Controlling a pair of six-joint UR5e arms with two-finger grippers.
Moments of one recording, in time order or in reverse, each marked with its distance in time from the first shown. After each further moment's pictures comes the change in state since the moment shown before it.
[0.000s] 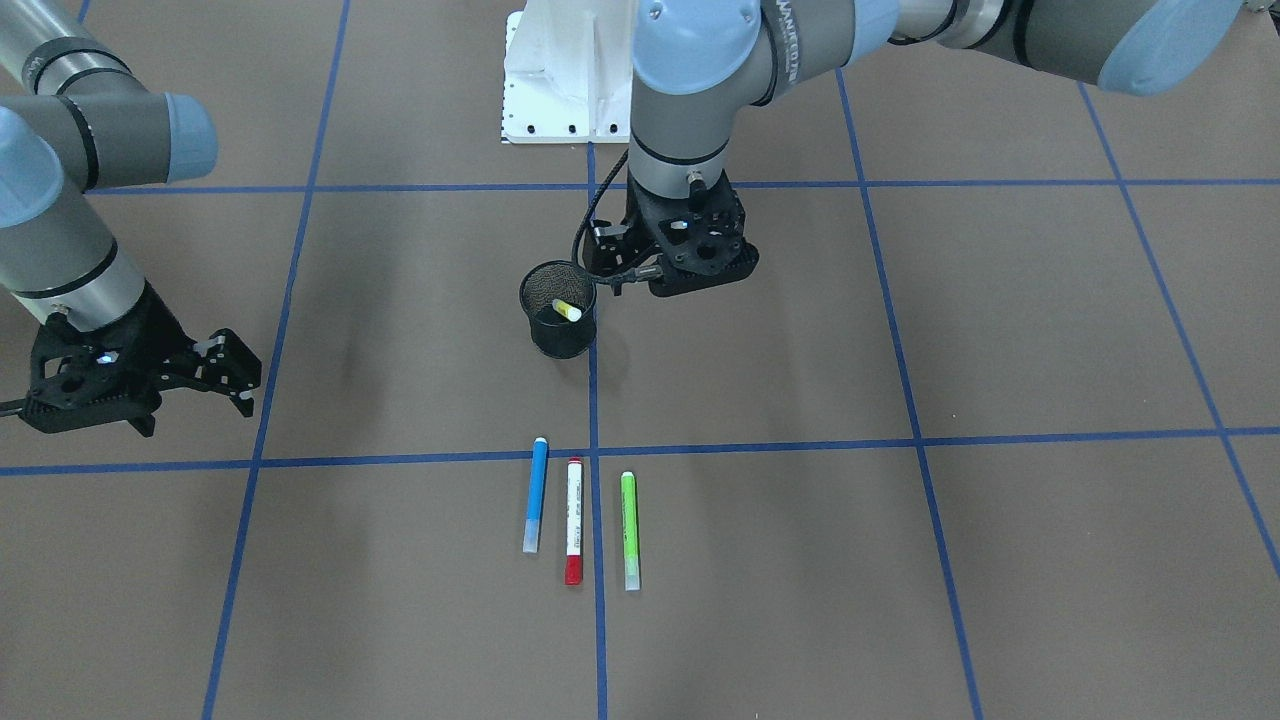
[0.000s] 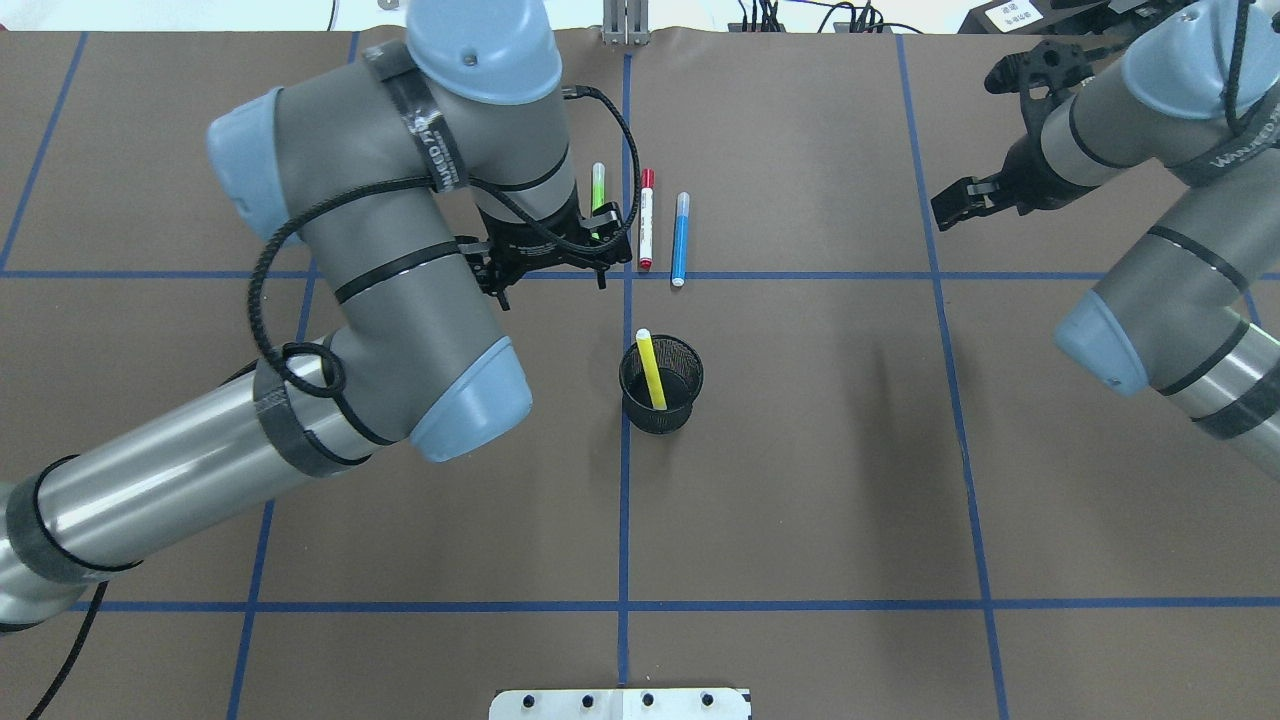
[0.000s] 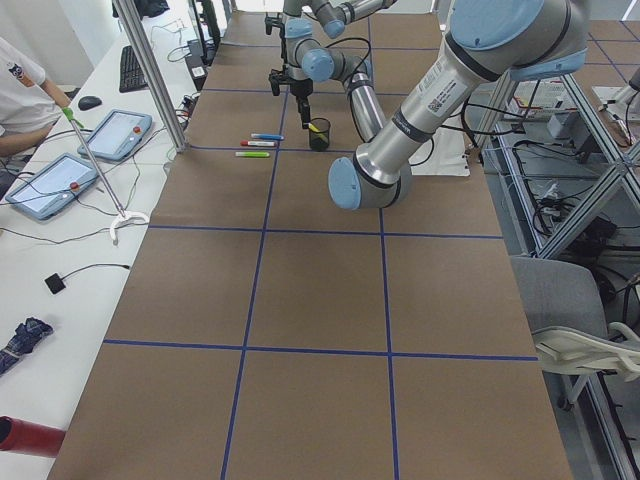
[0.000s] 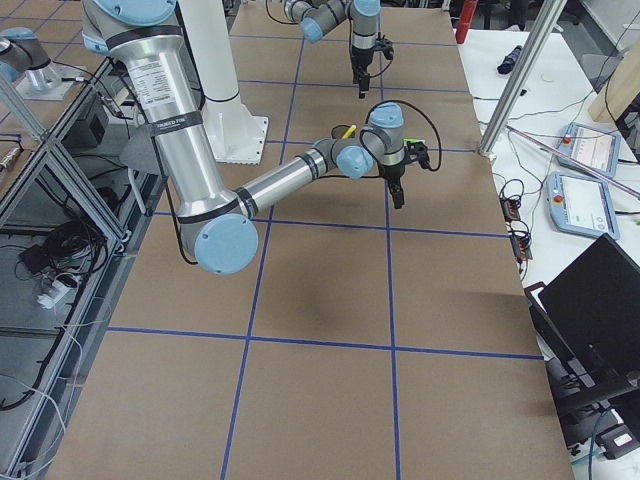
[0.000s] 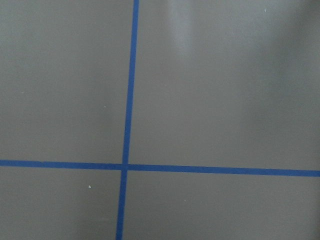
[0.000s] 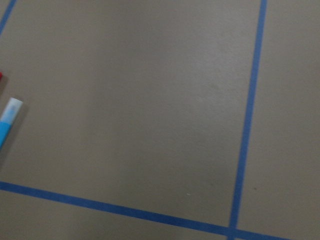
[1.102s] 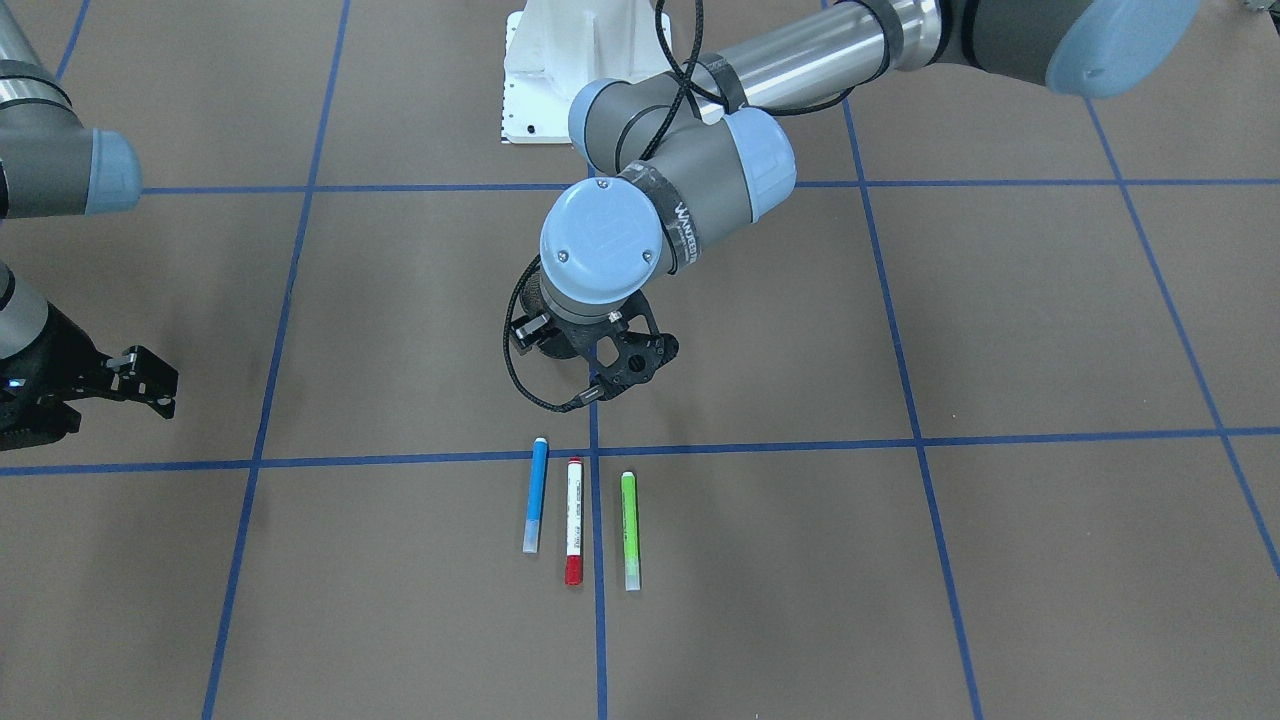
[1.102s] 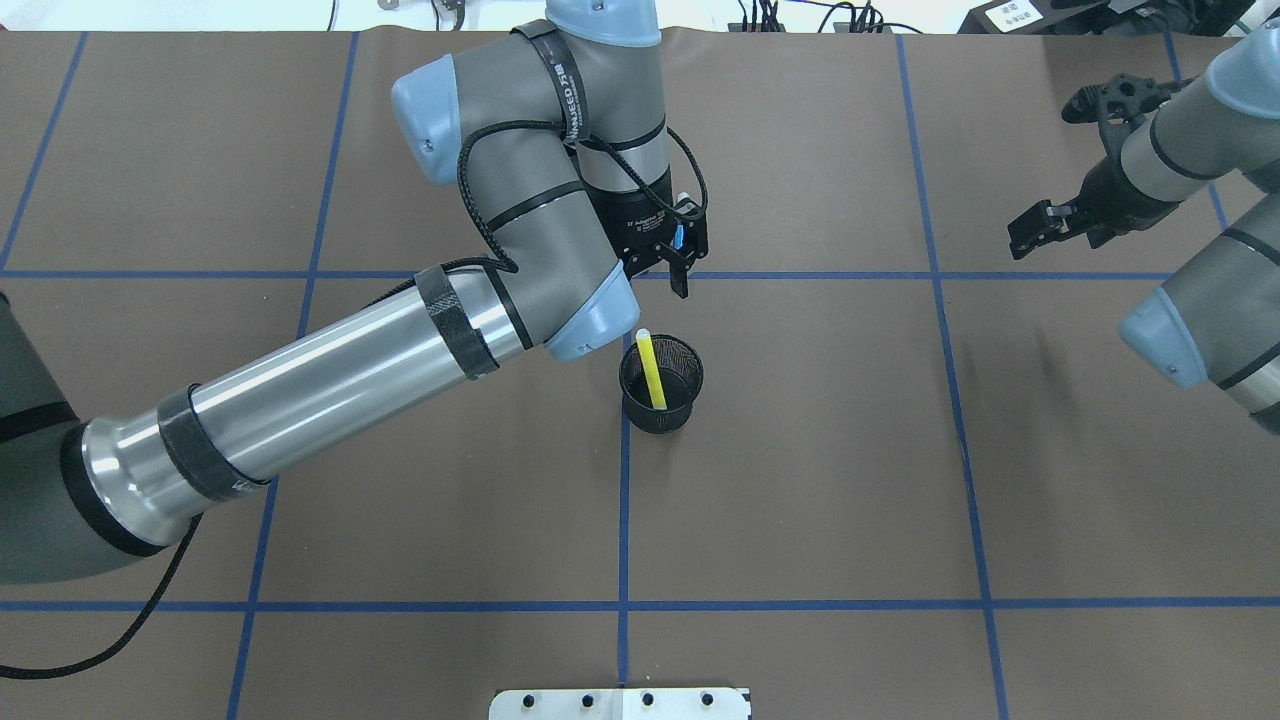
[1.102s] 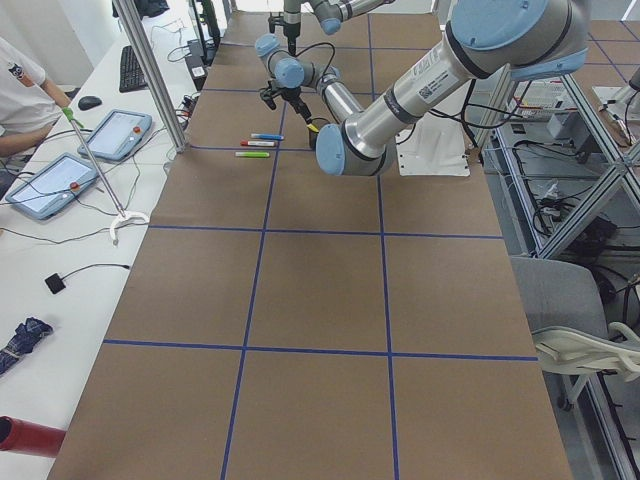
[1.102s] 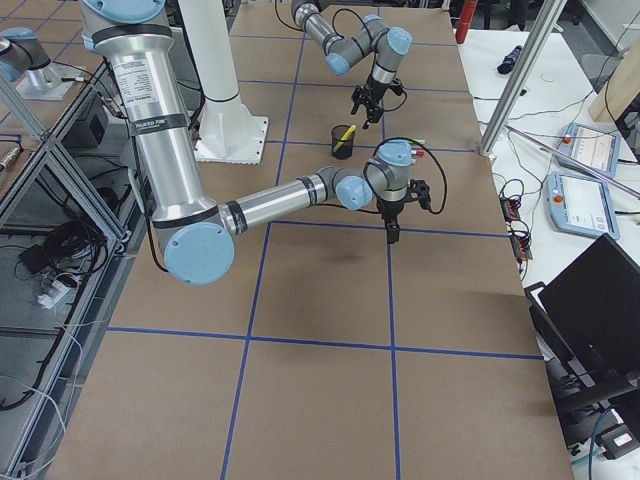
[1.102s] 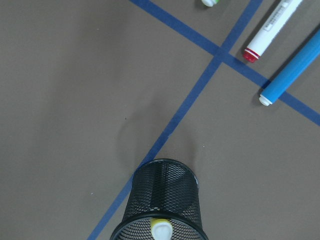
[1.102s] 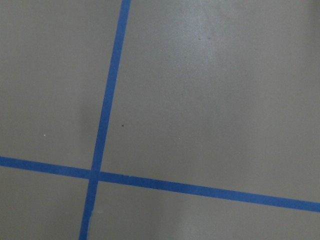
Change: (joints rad) left arm -0.020 -0.183 0.453 -0.182 -0.317 -0.264; right arm 0.064 -0.067 -0.076 0.004 0.110 -0.060
